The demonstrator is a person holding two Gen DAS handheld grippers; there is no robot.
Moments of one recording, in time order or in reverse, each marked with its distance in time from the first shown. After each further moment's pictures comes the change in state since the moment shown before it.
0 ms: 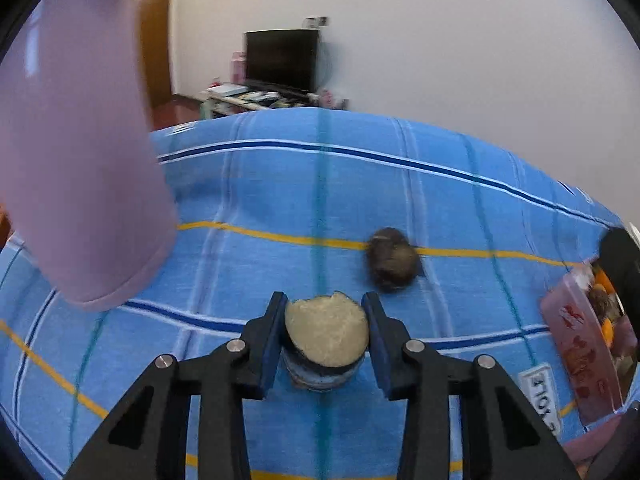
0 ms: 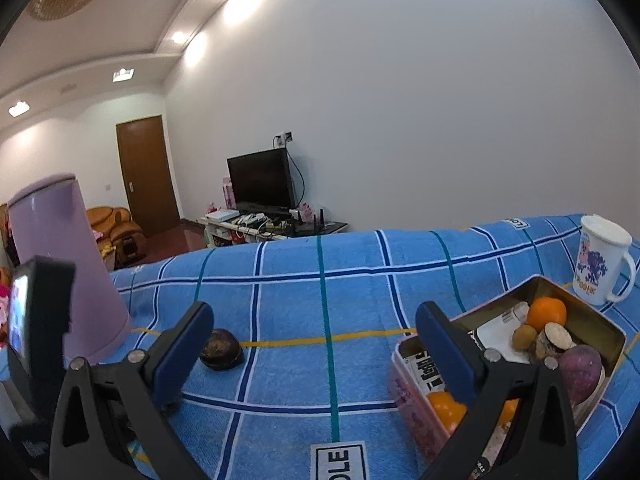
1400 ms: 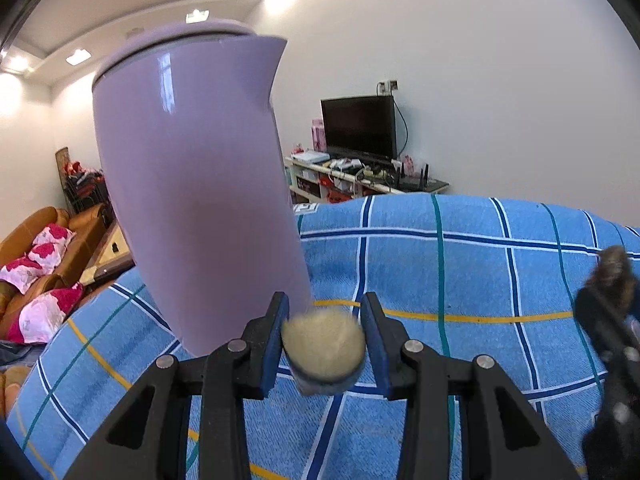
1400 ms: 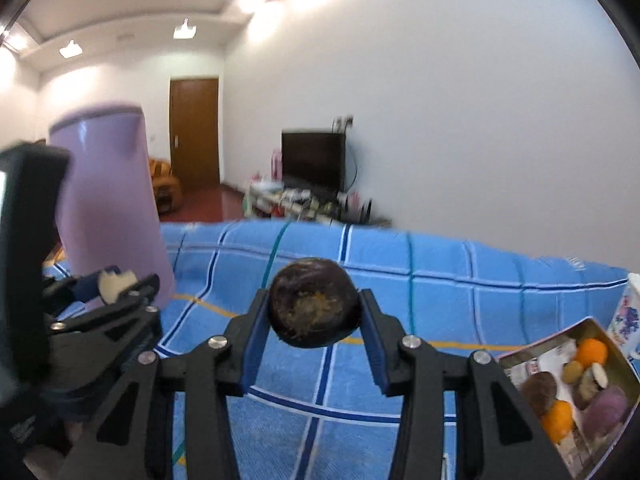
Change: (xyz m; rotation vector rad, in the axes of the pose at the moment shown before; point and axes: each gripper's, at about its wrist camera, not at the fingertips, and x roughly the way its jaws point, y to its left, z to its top) left arm -0.038 0.027 0.009 0.022 -0.276 0.311; right arm 0.006 0.059 -0.010 -0.195 0.026 0.124
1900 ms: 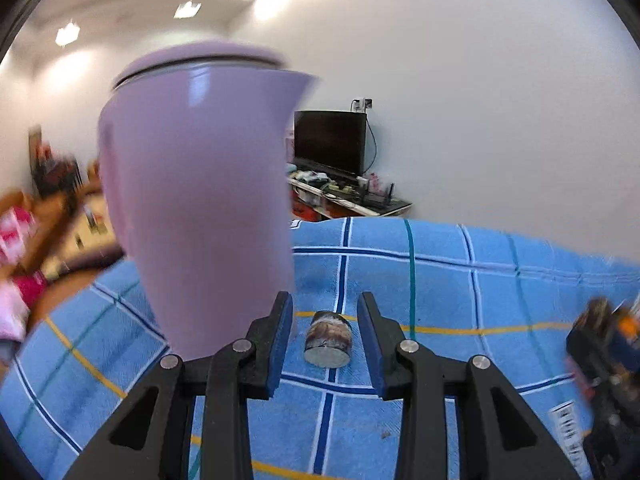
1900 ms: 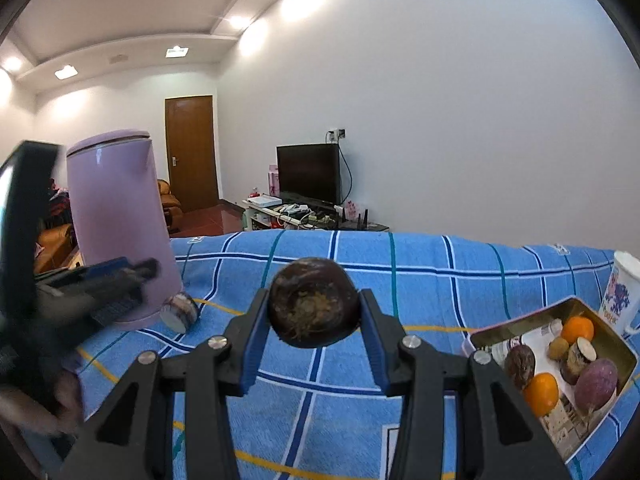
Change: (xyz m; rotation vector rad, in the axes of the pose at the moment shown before) left arm -0.014 0.047 0.009 -0.114 -0.008 -0.218; right arm -0.031 -0.012 -0.004 0.070 -0.022 0.010
